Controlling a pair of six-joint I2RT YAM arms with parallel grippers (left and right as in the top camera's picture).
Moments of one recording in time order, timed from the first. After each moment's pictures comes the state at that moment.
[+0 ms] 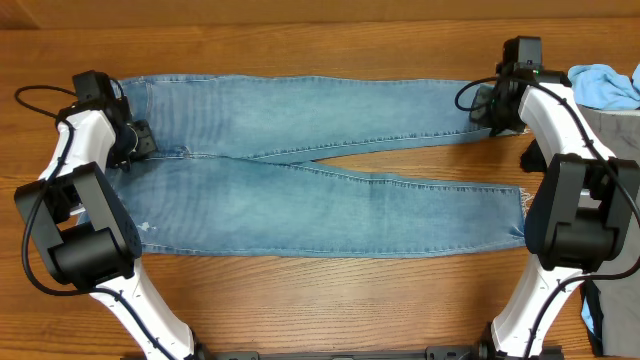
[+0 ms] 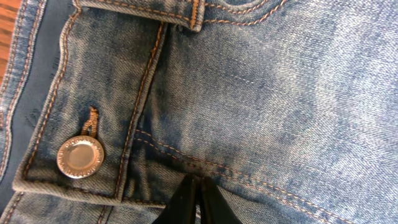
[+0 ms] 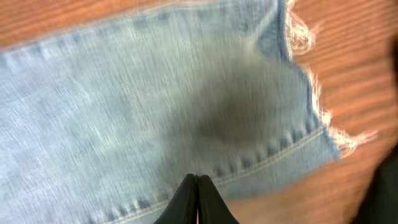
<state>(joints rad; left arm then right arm) 0.34 2.14 1.56 -0.73 -0.02 -0.04 -0.11 2.12 1.64 -0.71 0.04 0.22</state>
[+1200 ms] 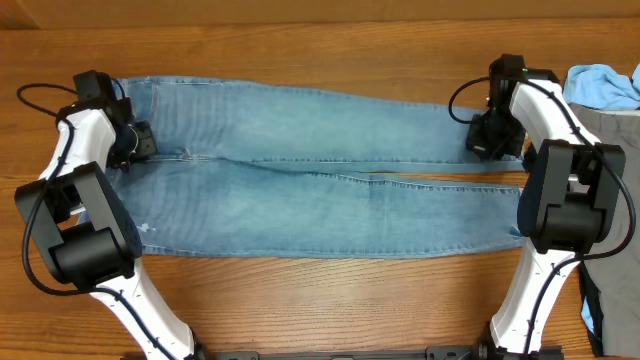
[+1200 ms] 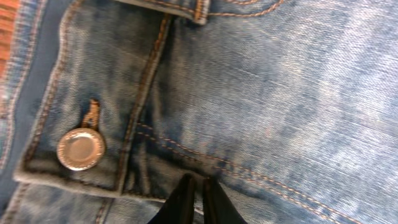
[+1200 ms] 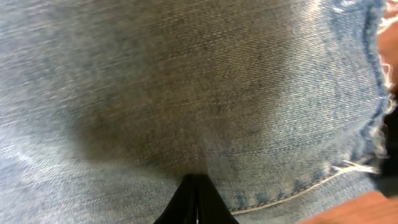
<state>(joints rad) 0.34 2.14 1.57 -0.75 -0.05 0.00 -0.11 2.25 1.71 -1.09 0.12 0.27</state>
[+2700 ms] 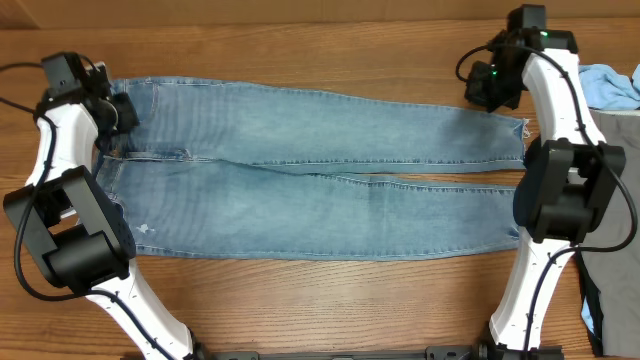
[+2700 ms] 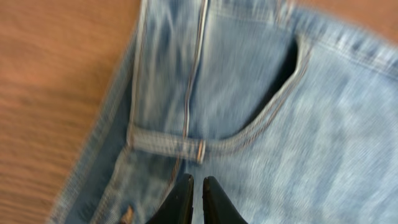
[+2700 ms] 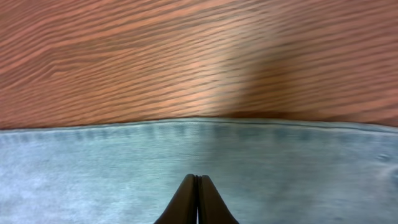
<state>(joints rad) 0.39 2.14 1.64 -0.59 0.10 0.00 -0.11 2.33 2.09 -1.10 -0.18 0.18</state>
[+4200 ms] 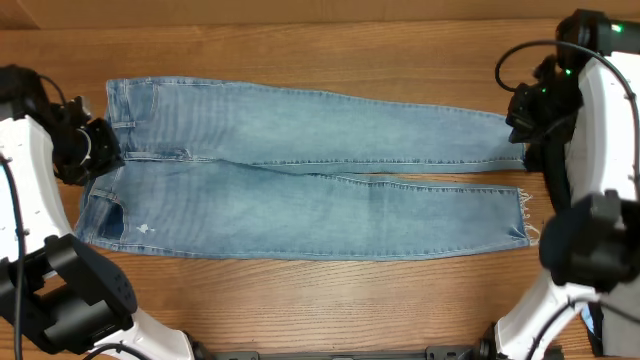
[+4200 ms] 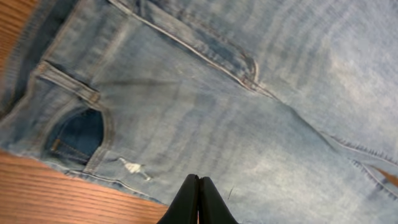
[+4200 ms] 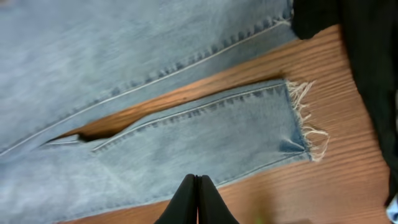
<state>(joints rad) 0.47 1.83 1.69 -1.30 0.26 -0.05 -0.20 1.99 2.02 -1.61 -0.14 0.23</state>
